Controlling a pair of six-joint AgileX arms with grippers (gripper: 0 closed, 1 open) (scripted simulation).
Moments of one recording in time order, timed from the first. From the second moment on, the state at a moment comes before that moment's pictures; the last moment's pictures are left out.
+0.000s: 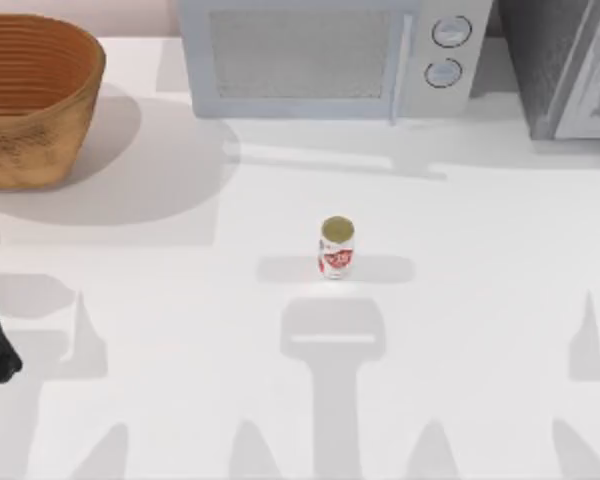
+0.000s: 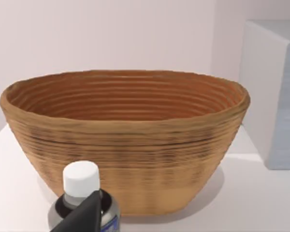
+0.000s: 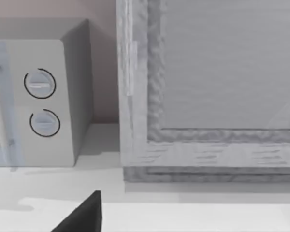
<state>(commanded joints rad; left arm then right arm) 0.00 0.00 0.00 0.00 0.00 0.00 0.00 0.00 0.00 0.00 0.00 0.00</state>
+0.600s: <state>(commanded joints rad) 0.11 0.36 0.01 0.30 0.09 0.02 0.00 0.00 0.00 0.00 0.00 0.00</state>
